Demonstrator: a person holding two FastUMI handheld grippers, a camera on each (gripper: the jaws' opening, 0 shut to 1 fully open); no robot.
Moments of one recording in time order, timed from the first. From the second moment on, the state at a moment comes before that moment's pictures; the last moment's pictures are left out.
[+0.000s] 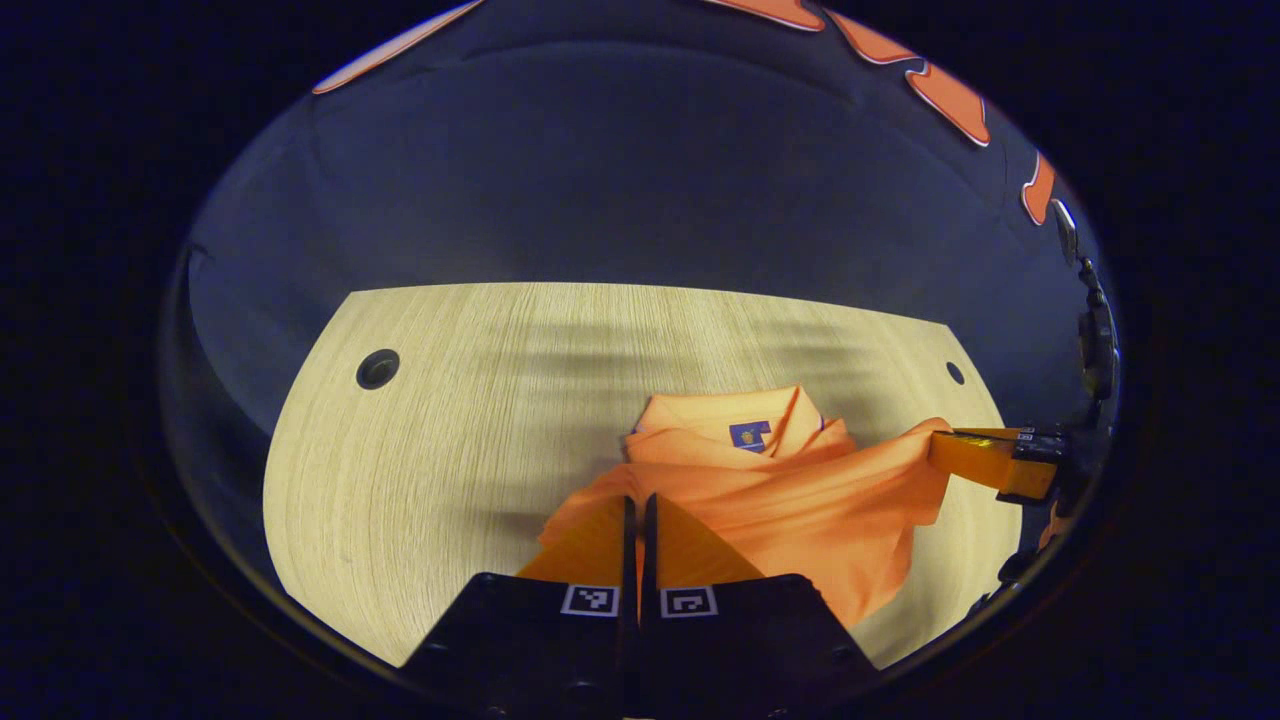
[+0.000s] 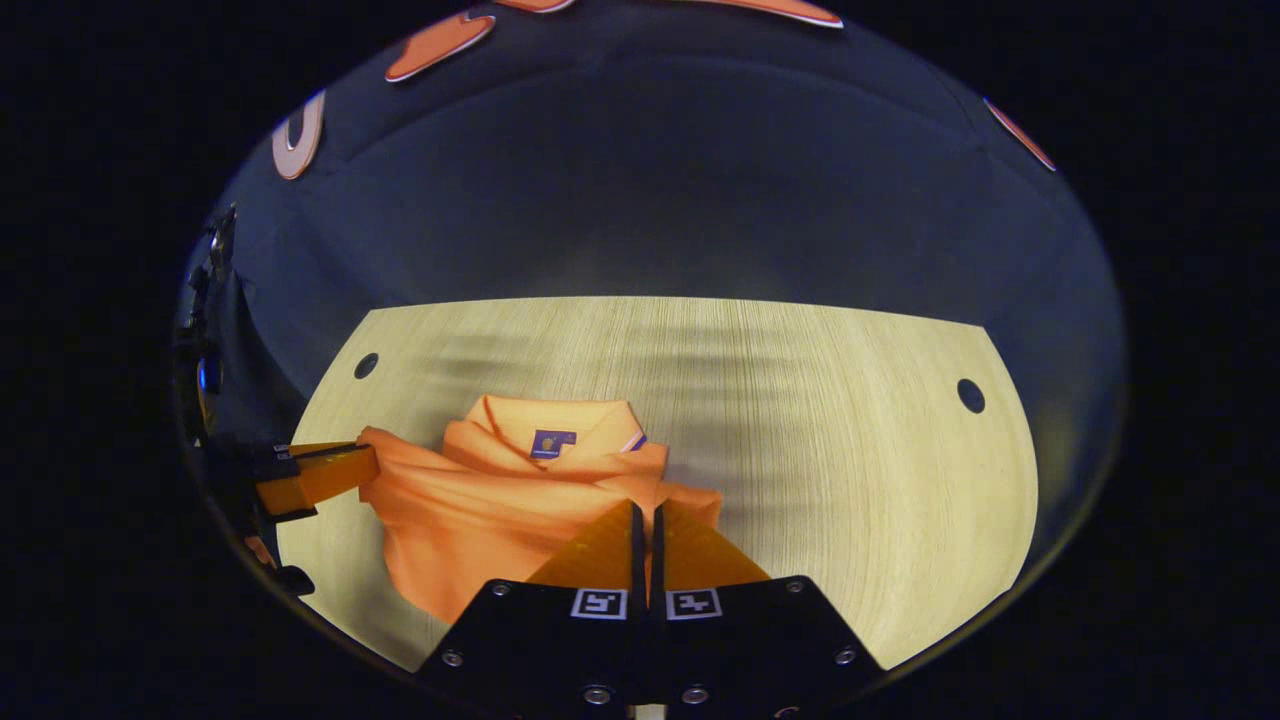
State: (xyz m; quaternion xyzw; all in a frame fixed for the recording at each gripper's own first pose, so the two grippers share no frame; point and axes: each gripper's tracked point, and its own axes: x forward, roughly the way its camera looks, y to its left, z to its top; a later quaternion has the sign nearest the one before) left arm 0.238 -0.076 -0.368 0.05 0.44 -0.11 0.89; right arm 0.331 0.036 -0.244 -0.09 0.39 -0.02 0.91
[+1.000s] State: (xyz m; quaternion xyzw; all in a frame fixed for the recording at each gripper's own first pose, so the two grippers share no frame) left arm 0.212 -0.067 -0.145 0.05 0.19 -0.07 0.98; right arm 0.280 0.051 -0.085 -0.08 0.20 -0.03 0.98
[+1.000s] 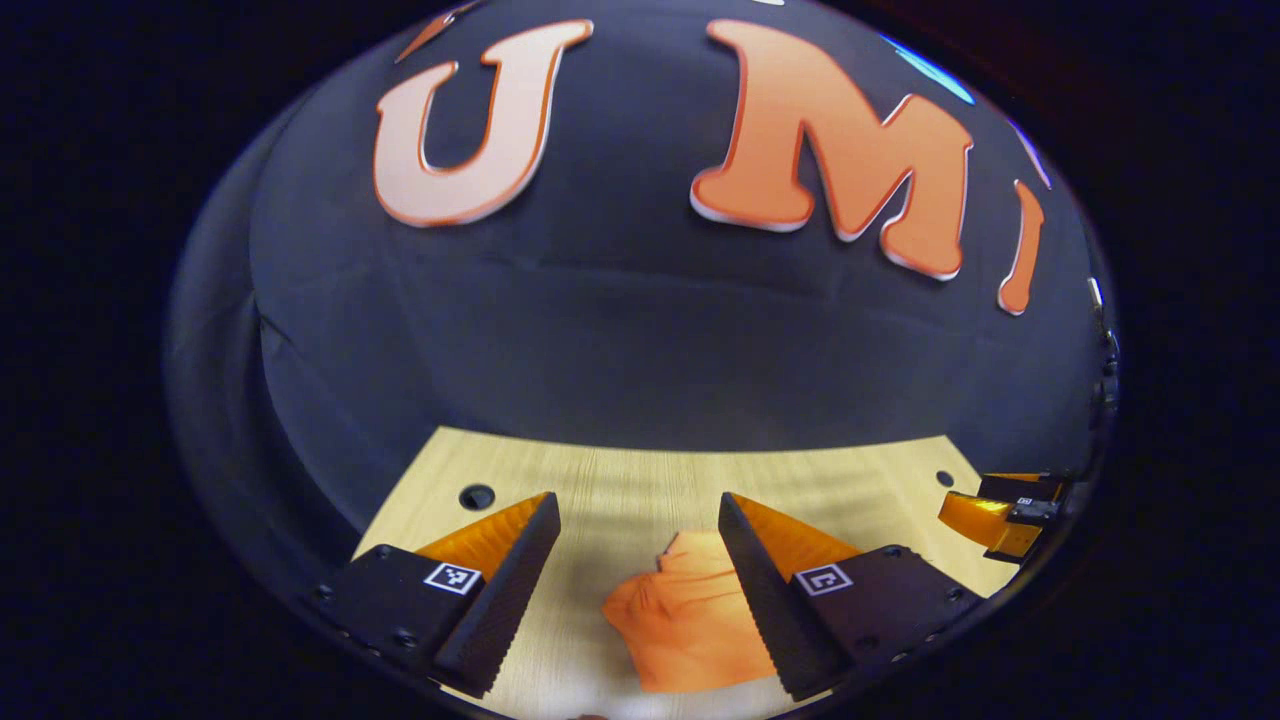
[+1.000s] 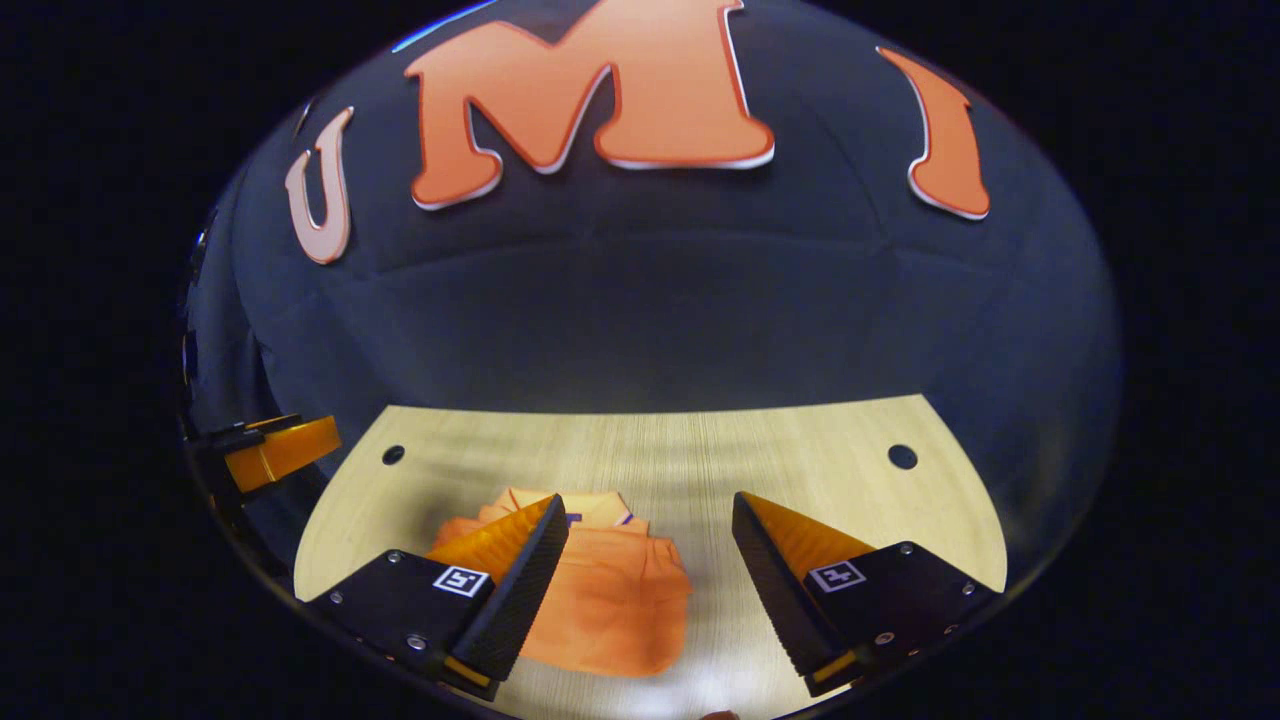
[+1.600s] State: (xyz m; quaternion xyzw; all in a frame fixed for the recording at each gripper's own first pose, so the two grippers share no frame) left arm 0.024 -0.099 -0.017 0.05 0.02 -0.06 1.00; right arm 0.128 0.072 0.037 -0.10 0.01 0.04 0.99
